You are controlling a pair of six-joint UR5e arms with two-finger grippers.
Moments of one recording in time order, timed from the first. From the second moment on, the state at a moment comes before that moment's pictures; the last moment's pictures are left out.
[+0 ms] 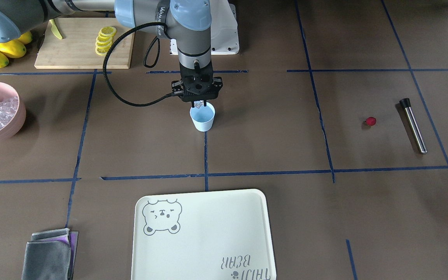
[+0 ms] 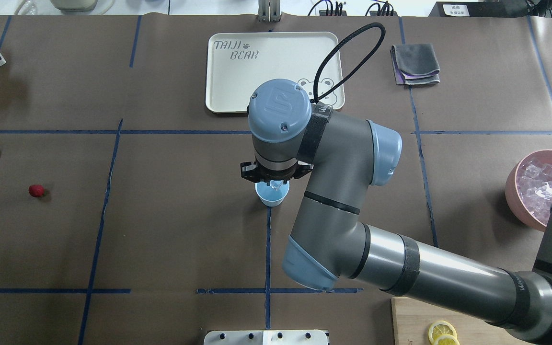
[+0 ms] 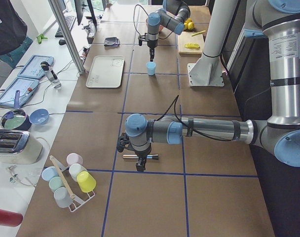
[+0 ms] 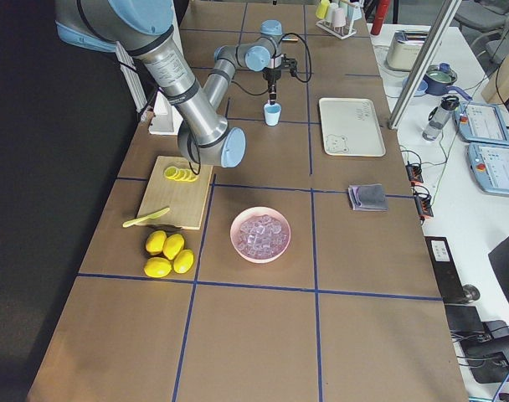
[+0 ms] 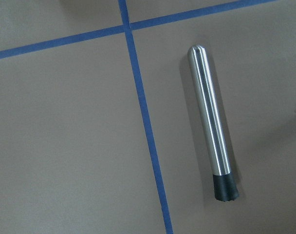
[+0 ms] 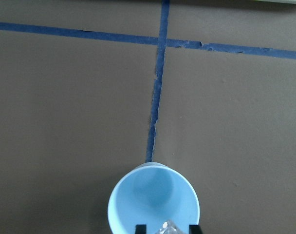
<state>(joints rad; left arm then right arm) -1.46 -1.42 -1.76 -1.55 -2.36 0.12 0.49 -0.73 1.67 -1.76 1.85 1.12</state>
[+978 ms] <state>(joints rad) -1.46 -1.41 -1.75 -1.55 -2.36 0.12 0.64 -0.81 1.69 -1.72 1.93 1.05</state>
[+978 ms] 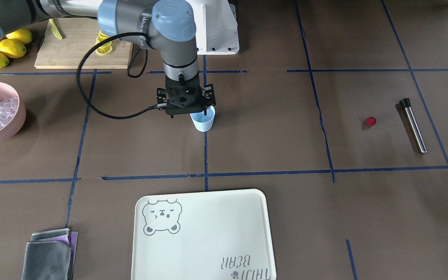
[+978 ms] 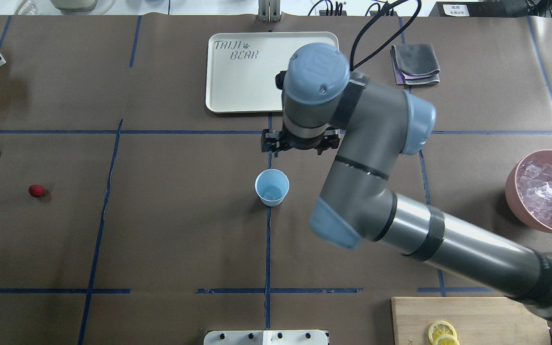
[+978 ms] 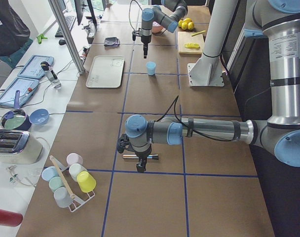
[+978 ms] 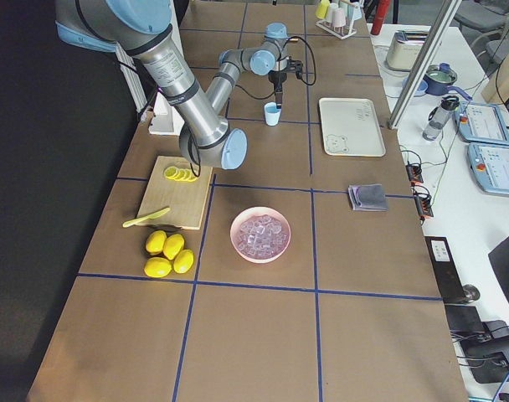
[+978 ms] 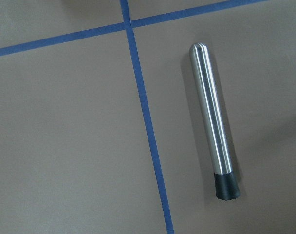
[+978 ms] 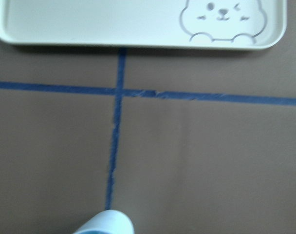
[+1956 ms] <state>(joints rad) -1.46 -1.41 -1.75 -1.55 -2.36 0.12 1.12 -1.42 1.91 -1.65 2.24 0.14</state>
